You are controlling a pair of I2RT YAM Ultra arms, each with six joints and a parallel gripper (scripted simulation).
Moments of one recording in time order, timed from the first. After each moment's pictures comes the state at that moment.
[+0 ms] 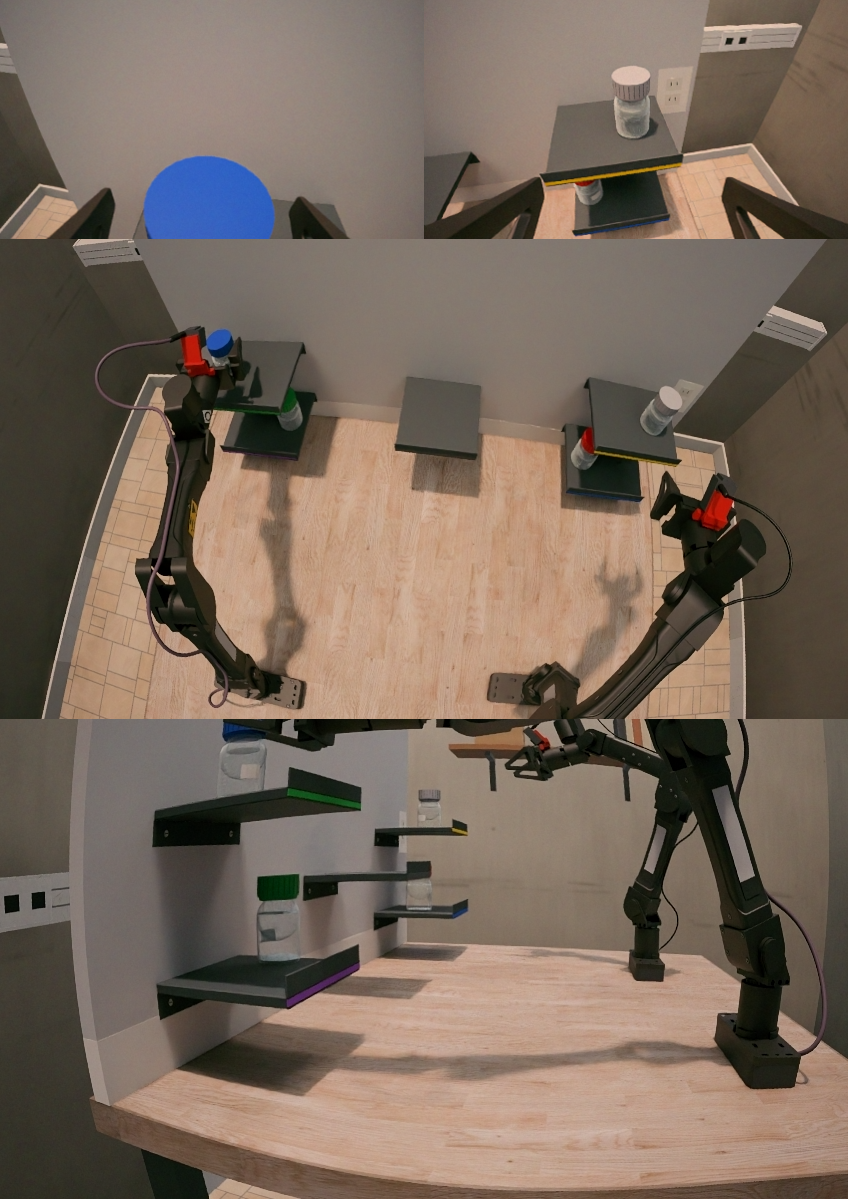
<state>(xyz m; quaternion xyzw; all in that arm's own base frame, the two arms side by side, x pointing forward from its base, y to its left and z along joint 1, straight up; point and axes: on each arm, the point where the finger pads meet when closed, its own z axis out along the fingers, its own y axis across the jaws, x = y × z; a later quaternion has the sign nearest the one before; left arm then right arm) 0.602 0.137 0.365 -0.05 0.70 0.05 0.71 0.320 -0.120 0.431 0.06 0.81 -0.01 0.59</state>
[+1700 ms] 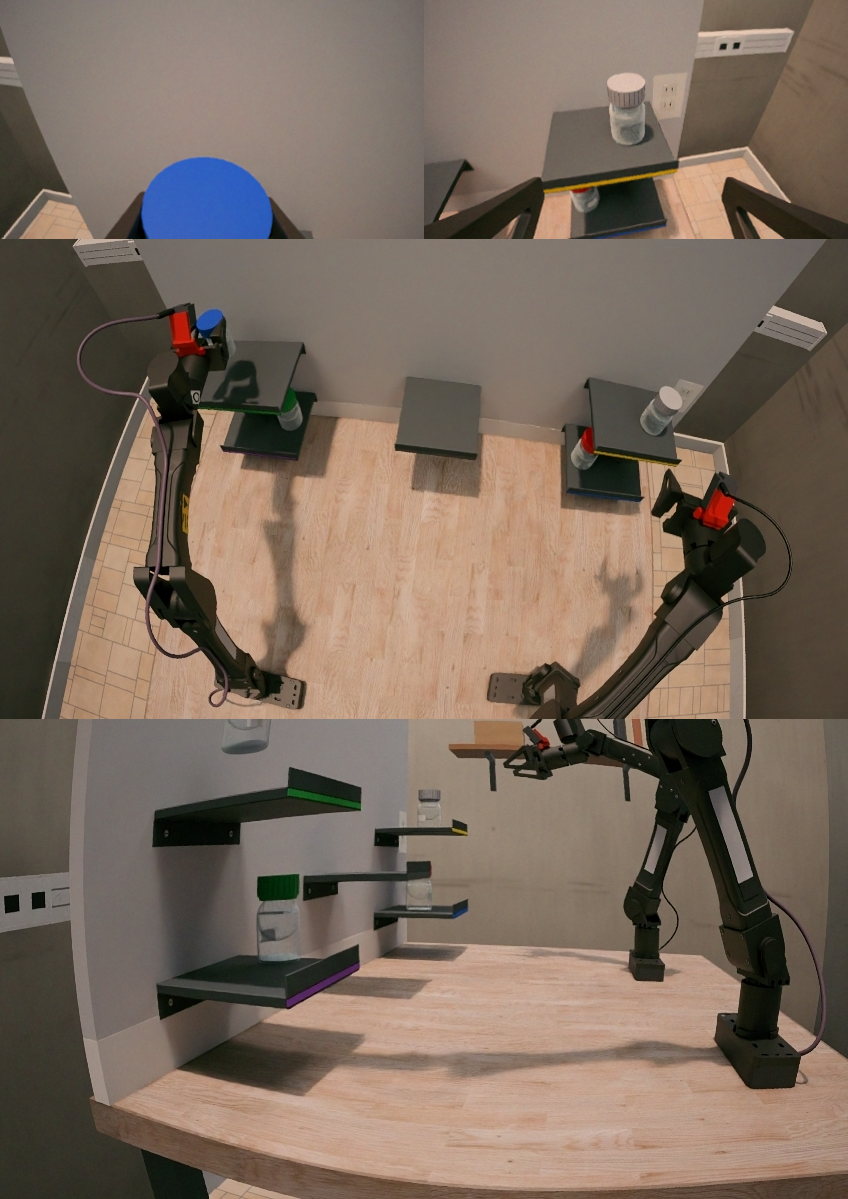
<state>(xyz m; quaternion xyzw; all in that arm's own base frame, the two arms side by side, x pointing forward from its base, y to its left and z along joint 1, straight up) 0.601 0.137 0.426 -0.05 0.71 0.05 0.71 0.324 -0.123 0.435 0.06 0.80 -0.02 0.60</state>
